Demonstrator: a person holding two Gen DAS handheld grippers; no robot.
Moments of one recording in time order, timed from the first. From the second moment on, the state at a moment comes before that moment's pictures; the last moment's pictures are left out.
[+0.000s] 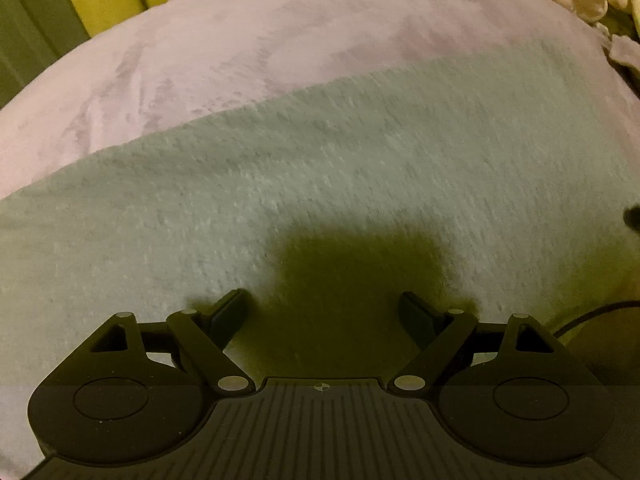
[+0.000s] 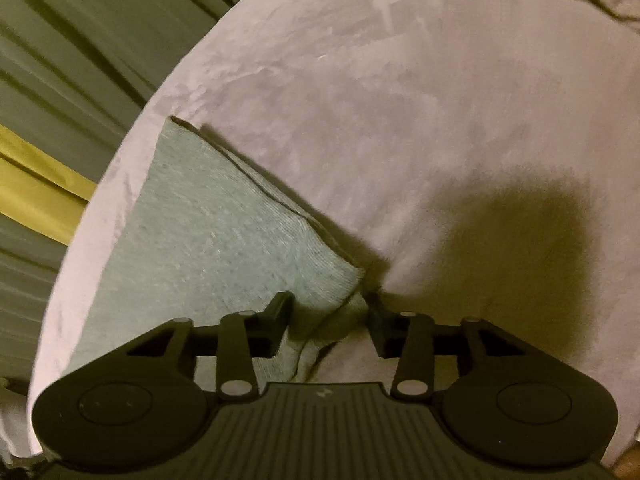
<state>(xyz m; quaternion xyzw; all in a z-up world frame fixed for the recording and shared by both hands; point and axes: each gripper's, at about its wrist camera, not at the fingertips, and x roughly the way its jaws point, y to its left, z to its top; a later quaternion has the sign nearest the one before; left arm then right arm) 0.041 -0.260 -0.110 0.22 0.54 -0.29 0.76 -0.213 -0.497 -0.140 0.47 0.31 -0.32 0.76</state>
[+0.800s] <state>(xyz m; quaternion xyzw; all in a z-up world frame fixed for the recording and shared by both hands) 0.054 -0.255 -0.096 0.18 0.55 -0.31 0.75 -0.154 -0.446 -0.094 0.32 0.31 -0.30 0.84</state>
